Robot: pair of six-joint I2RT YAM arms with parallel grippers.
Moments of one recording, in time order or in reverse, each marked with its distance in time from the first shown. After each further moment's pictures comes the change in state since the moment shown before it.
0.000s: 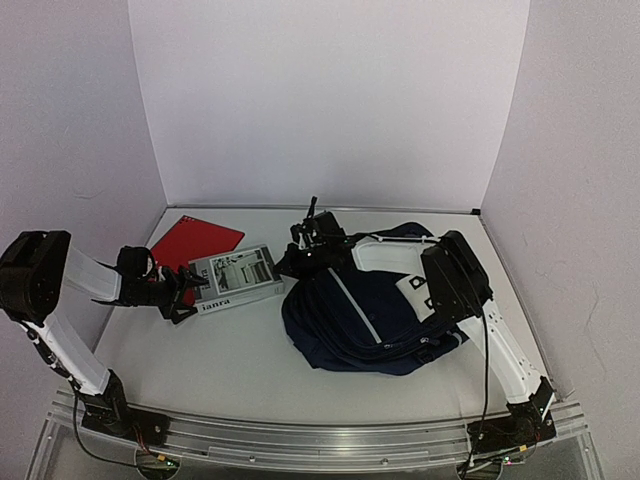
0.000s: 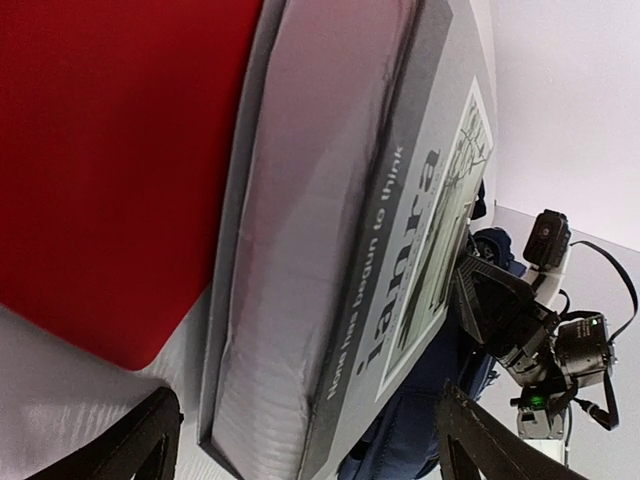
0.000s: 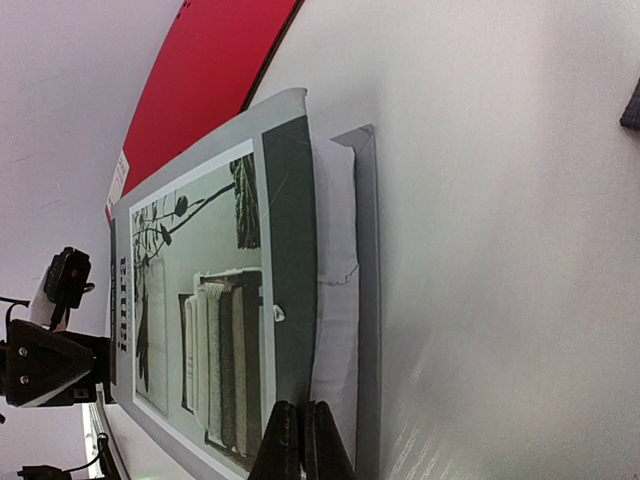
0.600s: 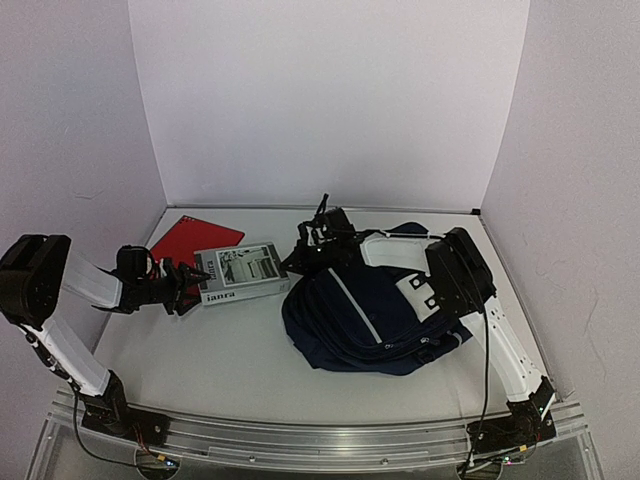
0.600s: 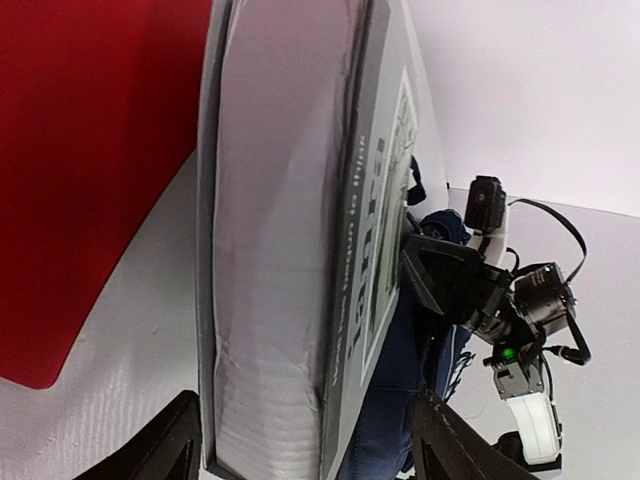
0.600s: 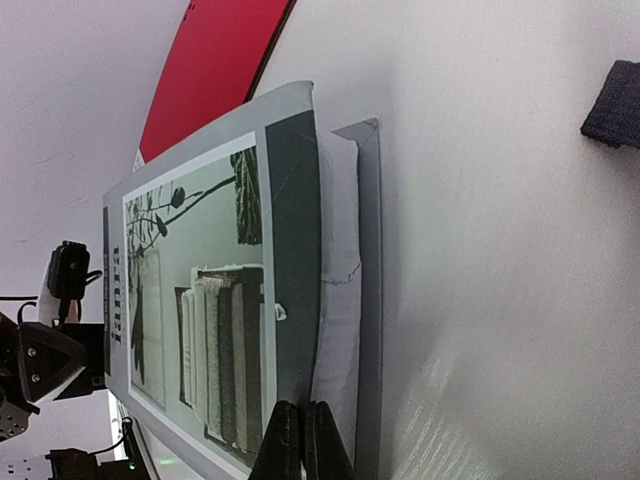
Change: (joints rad) left arm -0.029 0.000 -0.059 0.262 0.051 -0.053; right arm -0.046 0.000 -0.015 0.020 -0.132 0.017
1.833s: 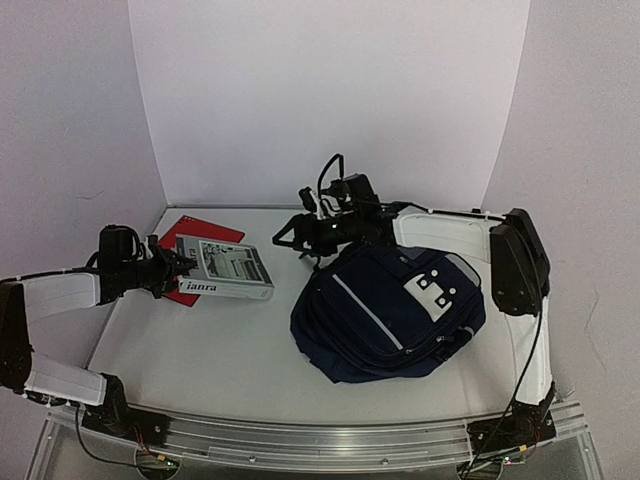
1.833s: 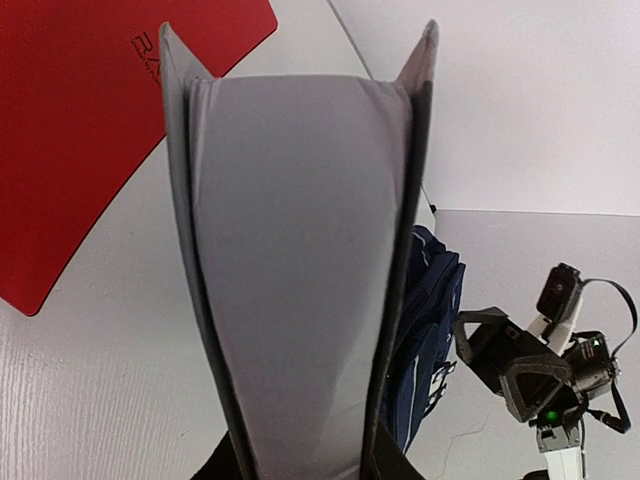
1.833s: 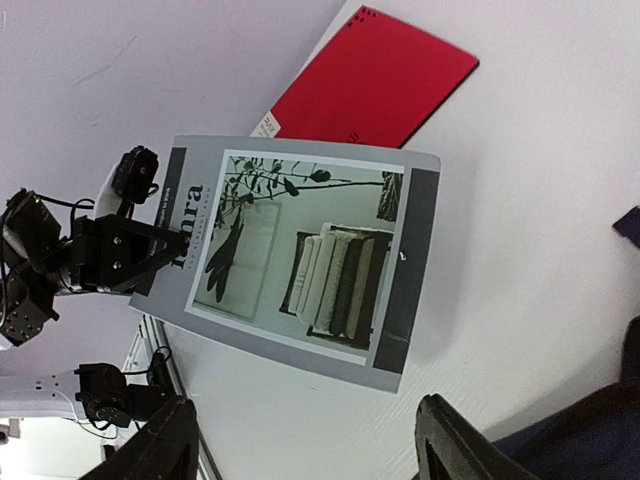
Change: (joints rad) left arm -0.024 -0.359 0.065 -0.349 -0.125 0.022; right arm 0.035 -0.434 -0.310 -0.022 -0.017 -0.189
